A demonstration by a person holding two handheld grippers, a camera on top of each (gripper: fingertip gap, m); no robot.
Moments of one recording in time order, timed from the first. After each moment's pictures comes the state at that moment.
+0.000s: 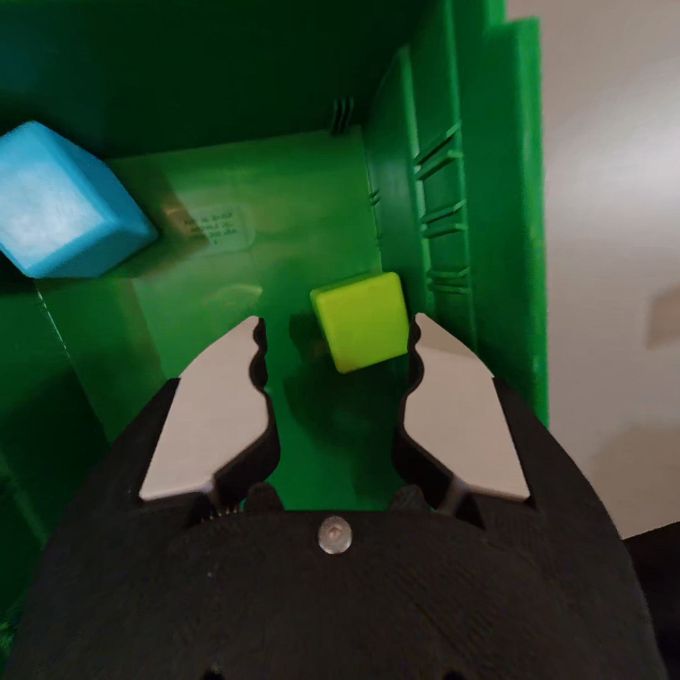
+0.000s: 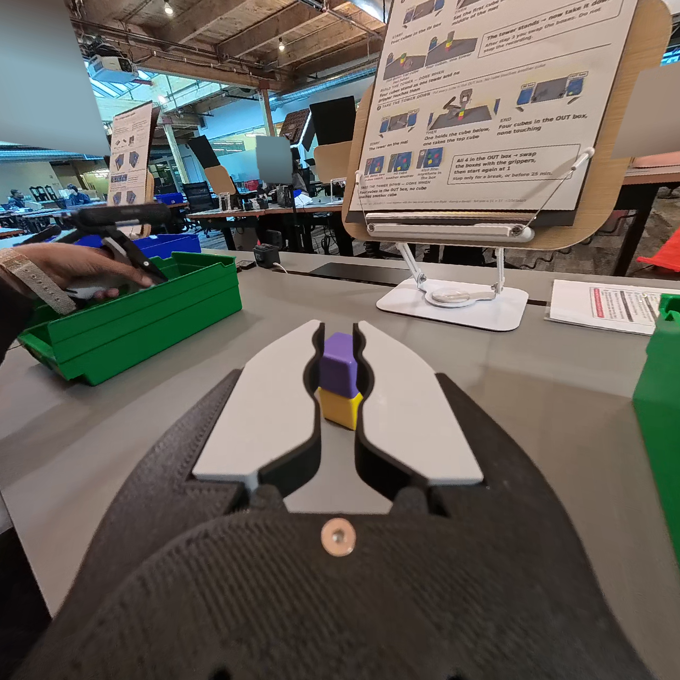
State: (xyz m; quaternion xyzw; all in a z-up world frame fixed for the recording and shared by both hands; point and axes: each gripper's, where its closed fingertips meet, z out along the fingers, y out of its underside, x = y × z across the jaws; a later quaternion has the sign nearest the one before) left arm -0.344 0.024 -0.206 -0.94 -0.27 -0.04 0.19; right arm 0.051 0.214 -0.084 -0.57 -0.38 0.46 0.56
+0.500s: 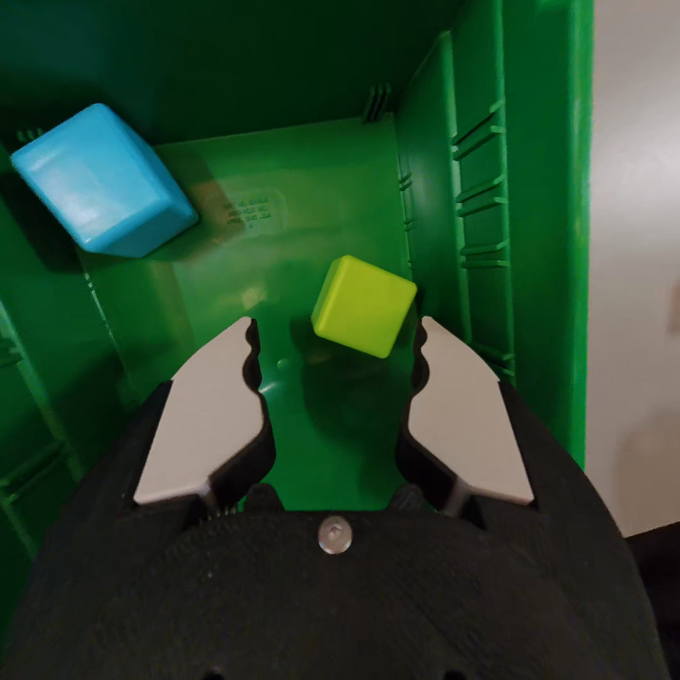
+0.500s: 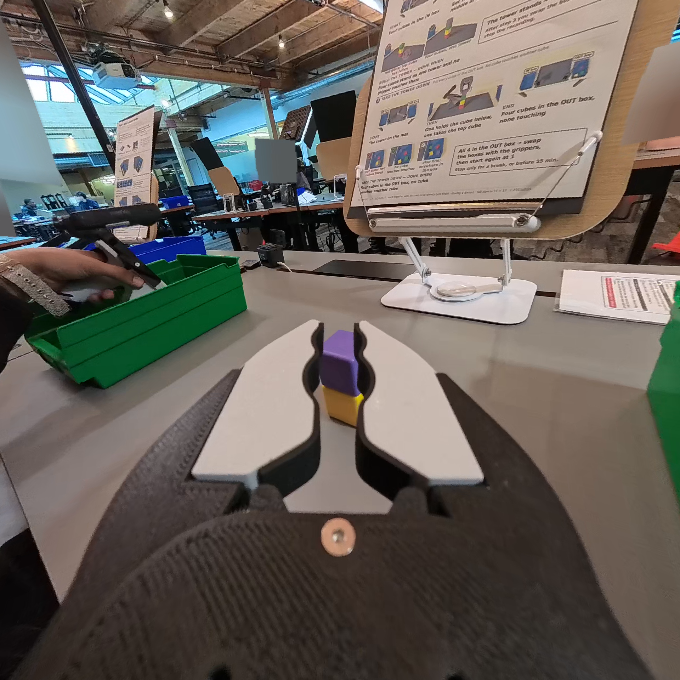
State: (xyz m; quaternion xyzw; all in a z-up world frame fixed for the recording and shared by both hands) left arm -0.354 0.007 -0.201 -0.94 -0.27 -0.03 0.19; right arm 0.049 0.216 -0.086 -0.58 -0.38 0.47 0.54
